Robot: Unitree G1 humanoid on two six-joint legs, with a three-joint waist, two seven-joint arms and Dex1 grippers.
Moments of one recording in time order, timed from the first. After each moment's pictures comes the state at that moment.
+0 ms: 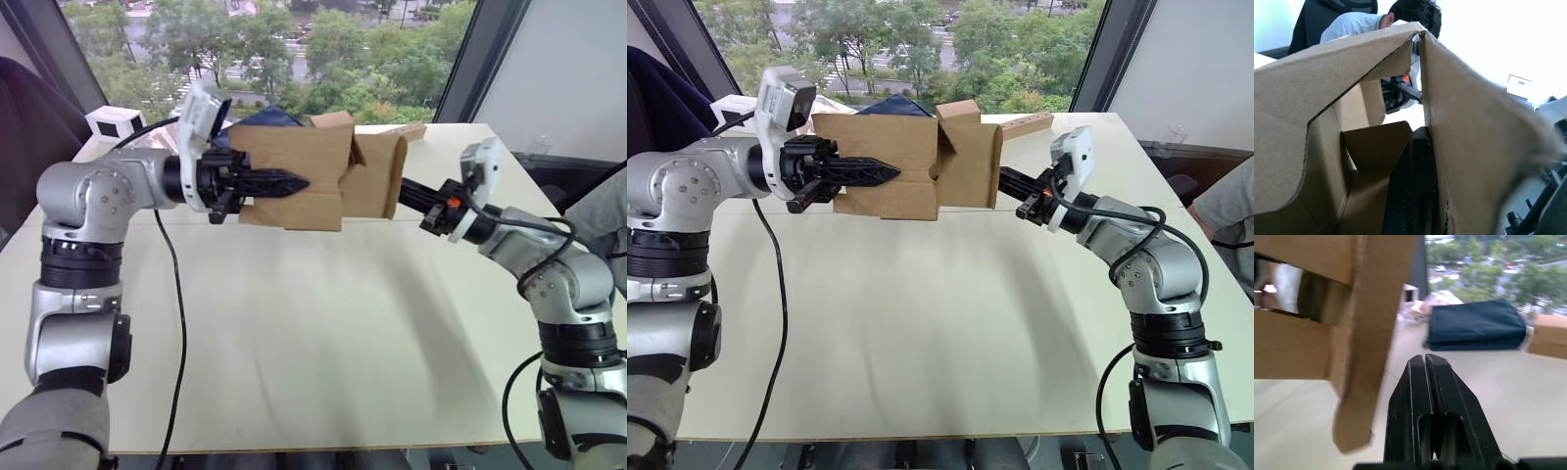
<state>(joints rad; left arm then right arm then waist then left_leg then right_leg) -1.02 0.66 0.03 0.12 -0.82 1.04 -1.27 -0.60 -0.62 -0.09 -0.12 0.74 0.60 0.71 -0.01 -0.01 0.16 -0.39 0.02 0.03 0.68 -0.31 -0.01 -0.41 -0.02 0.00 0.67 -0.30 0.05</state>
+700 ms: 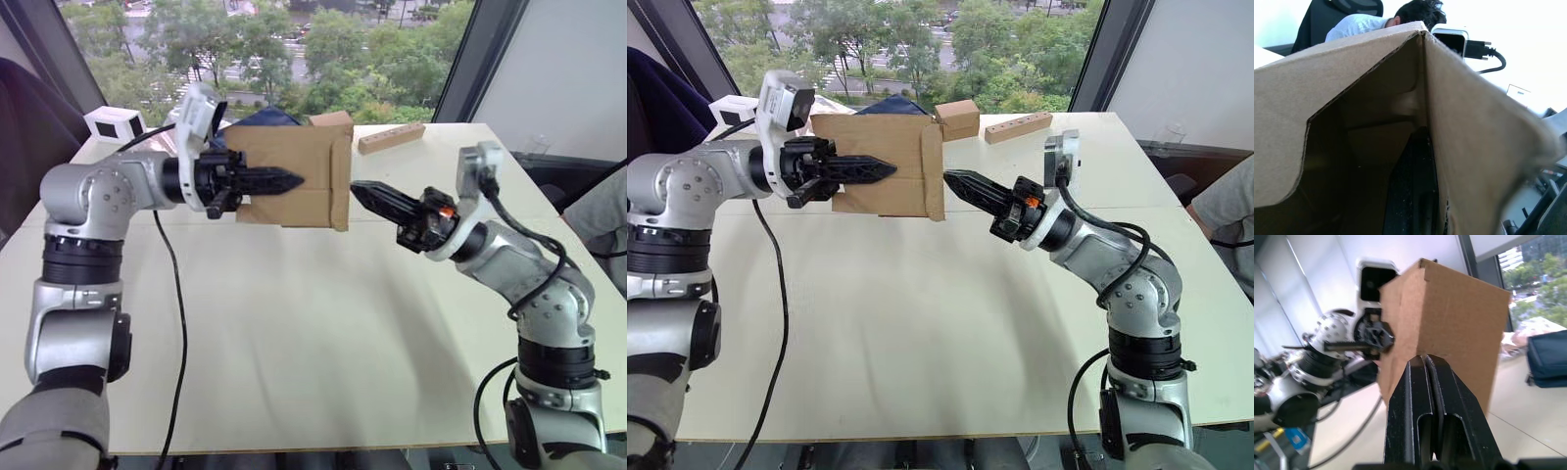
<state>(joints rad) -1.03 0.66 0.03 0.19 -0.81 1.04 -1.29 -0.54 -0.45 -0.18 -0.33 1.12 0.79 0.61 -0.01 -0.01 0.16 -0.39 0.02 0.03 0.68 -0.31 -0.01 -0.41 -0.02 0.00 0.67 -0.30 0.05</state>
